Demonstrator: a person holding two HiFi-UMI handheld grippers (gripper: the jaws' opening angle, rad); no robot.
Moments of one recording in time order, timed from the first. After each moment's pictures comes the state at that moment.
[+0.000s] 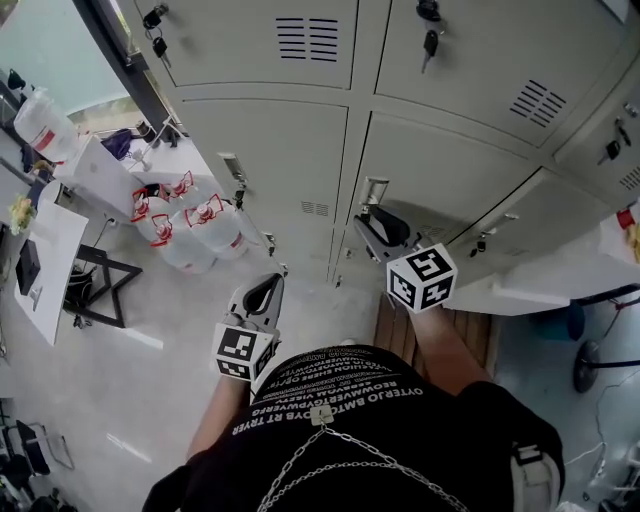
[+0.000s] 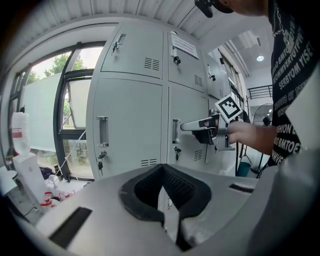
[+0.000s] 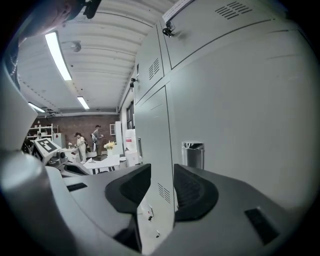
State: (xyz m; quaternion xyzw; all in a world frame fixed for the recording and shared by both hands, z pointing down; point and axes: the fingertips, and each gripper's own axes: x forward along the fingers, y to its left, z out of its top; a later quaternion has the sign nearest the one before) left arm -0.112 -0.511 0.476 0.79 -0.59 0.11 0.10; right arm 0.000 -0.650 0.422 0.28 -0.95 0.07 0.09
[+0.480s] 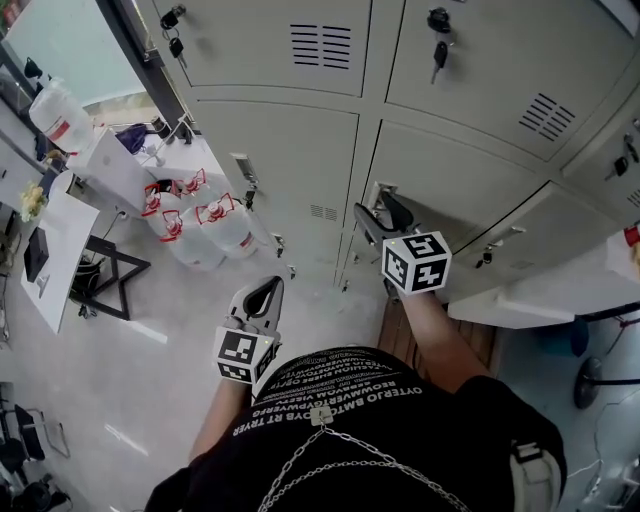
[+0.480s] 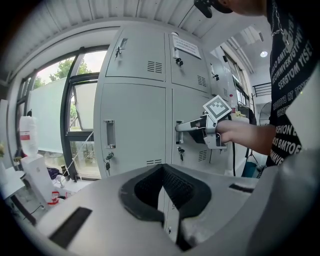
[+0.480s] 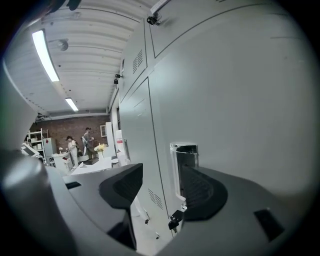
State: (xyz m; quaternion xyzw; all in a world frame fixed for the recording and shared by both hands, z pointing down) left arm -0.120 -0.505 0.468 0.77 -0.62 0.11 0.09; right arm -0.011 -0.691 0.426 0.32 -0.94 0.10 0.10
